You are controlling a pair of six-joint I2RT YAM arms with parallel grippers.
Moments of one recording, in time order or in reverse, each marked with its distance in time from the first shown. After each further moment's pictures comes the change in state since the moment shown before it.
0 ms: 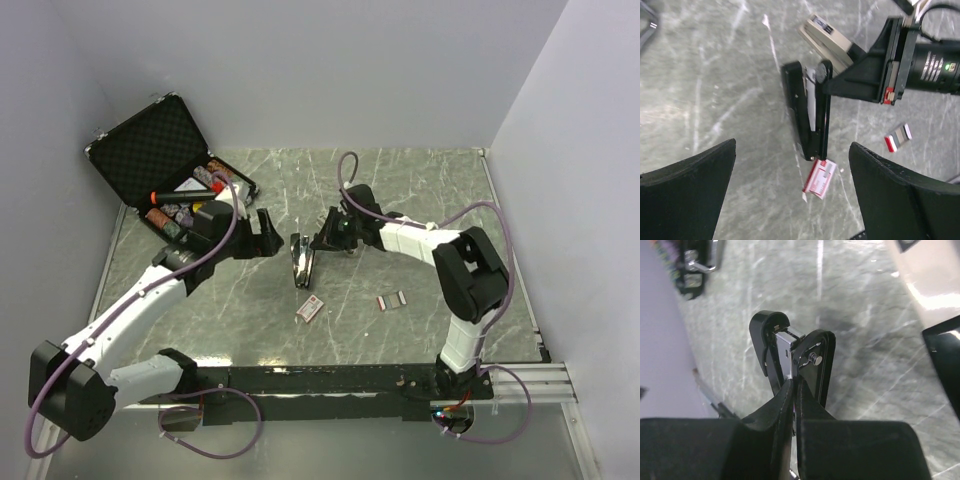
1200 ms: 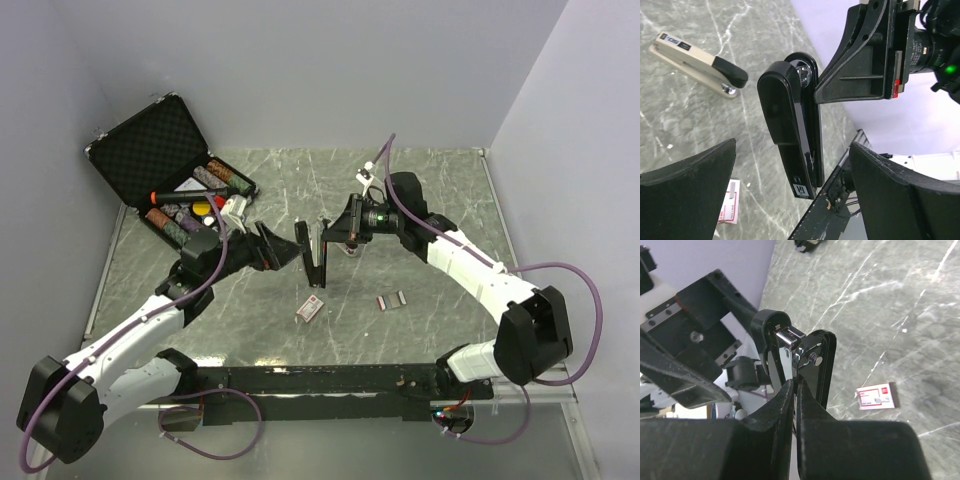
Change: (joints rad) left arm -0.051 -0.127 -0.312 0.626 0.335 -0.274; right arm -0.074 -0.457 -0.096 -0.077 -0.307 -0.132
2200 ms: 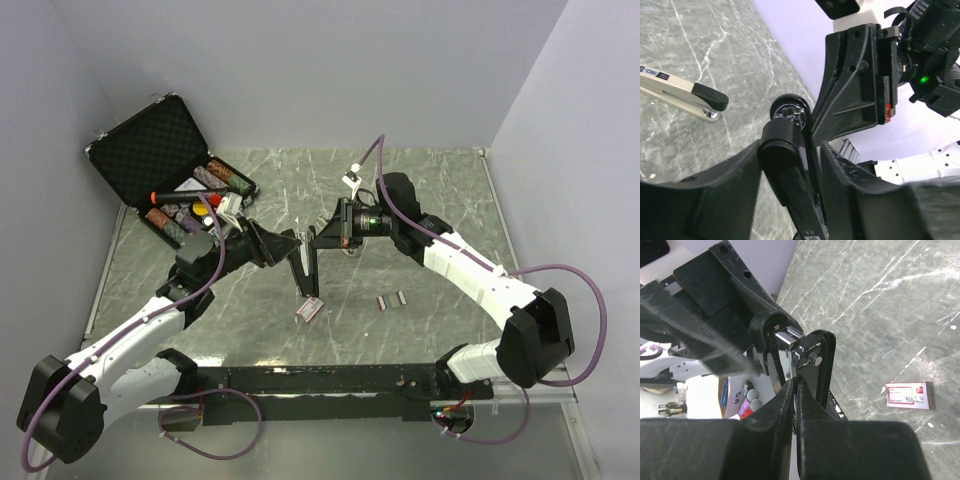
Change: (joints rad) left arm 0.000 0.000 -0.032 0.183 0.031 -0.034; right arm 0.082 -0.014 0.028 0.006 -0.068 0.023
